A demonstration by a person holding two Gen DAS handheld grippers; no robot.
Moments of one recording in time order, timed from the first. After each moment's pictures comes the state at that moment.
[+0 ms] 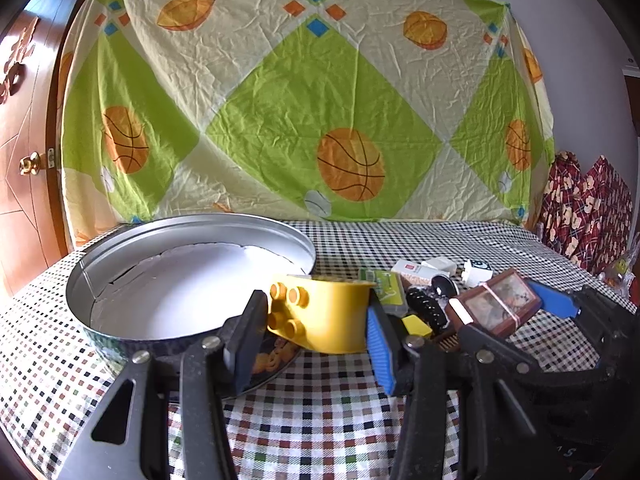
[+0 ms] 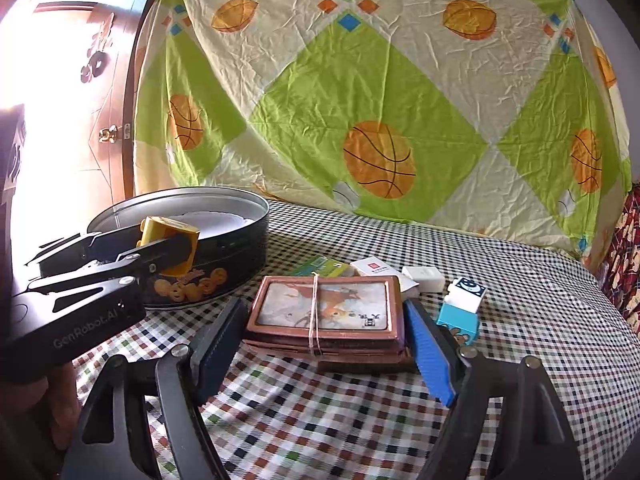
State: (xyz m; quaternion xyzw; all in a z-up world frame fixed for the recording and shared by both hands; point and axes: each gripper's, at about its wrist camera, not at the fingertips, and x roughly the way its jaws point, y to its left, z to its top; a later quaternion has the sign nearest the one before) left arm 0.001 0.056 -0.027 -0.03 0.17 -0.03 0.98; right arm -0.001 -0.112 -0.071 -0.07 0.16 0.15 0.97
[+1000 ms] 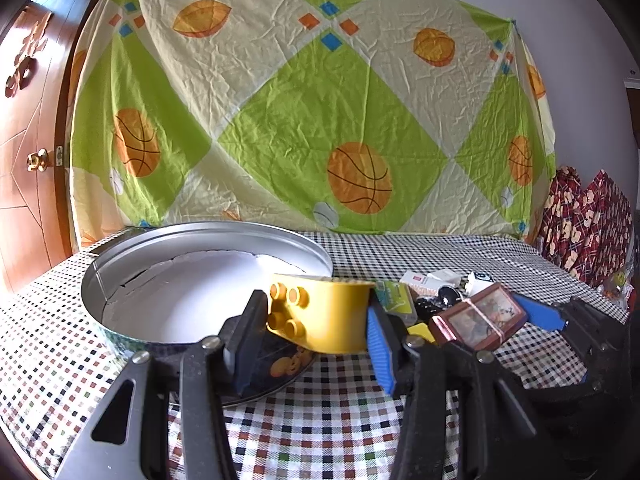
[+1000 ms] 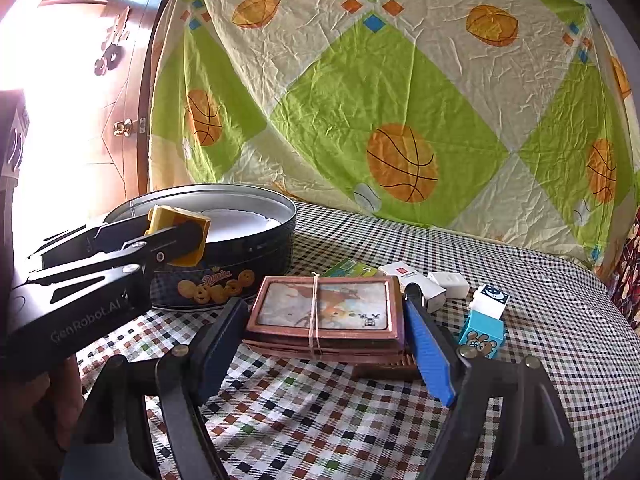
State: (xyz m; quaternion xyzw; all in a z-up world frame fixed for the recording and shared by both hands) left arm -0.012 0.075 -0.025 -0.04 0.15 -0.03 0.99; right arm 0.000 -0.092 -0.073 -0.09 0.16 0.17 0.97
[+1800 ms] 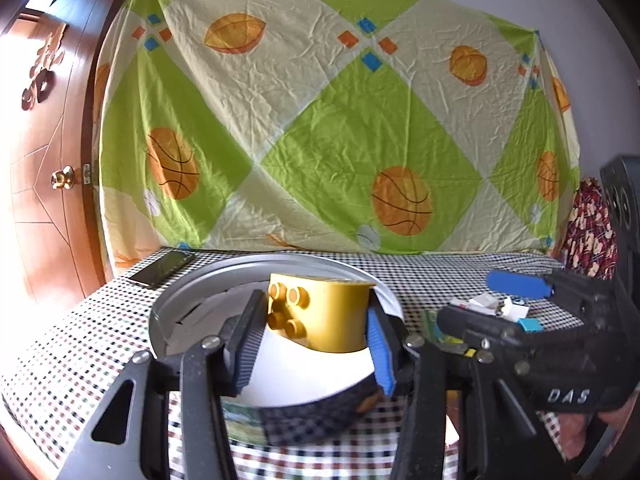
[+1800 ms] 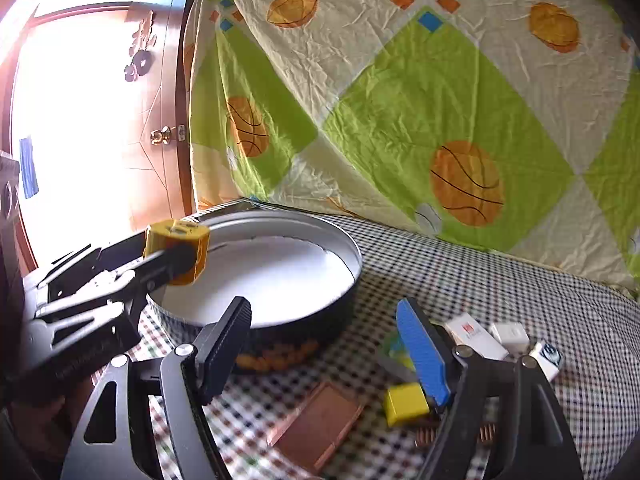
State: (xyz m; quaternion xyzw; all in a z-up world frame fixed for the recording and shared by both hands) left arm -0.001 0.131 0.013 -0.03 0.14 0.01 0.99; right arm 0.050 -0.038 -0.014 -0.08 0.19 0.27 0.94
